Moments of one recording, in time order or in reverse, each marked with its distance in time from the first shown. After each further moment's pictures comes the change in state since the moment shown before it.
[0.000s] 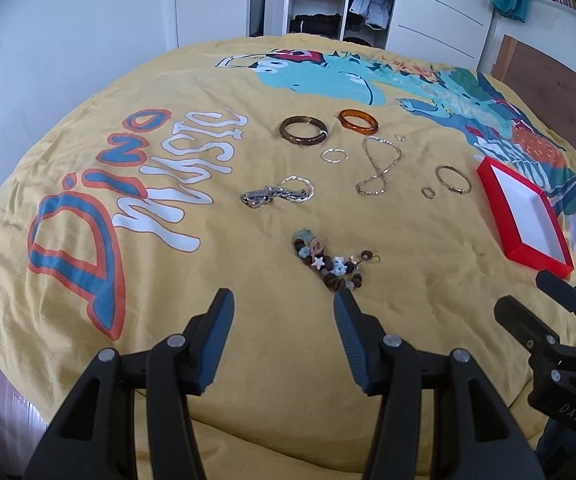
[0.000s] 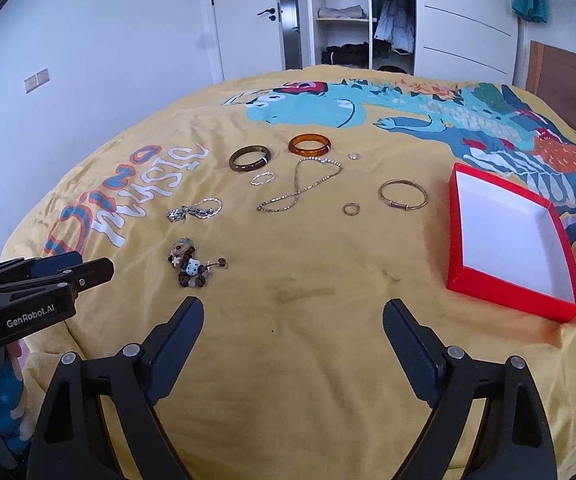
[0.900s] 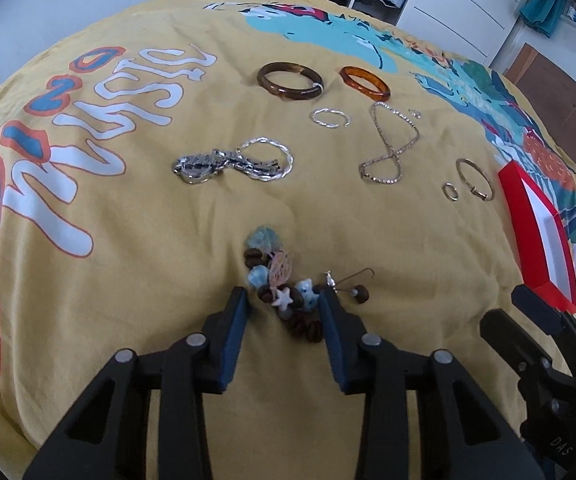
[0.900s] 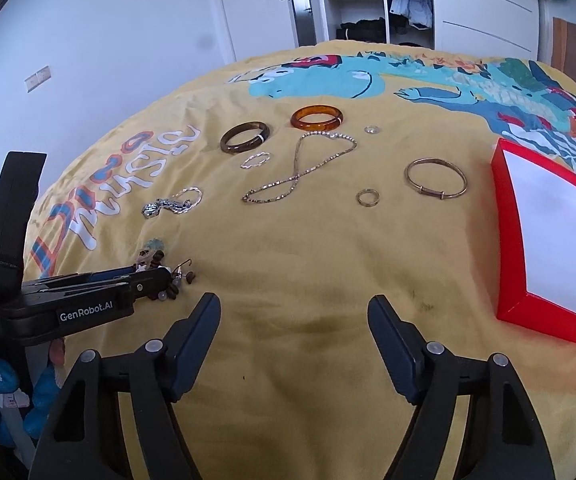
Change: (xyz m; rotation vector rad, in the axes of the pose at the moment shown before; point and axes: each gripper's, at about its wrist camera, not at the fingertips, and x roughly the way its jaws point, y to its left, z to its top) left arm 0.106 -0.013 0.020 -0.112 0.123 -0.105; right arm 0.077 -0.024 0.015 0.014 0.067 0.091
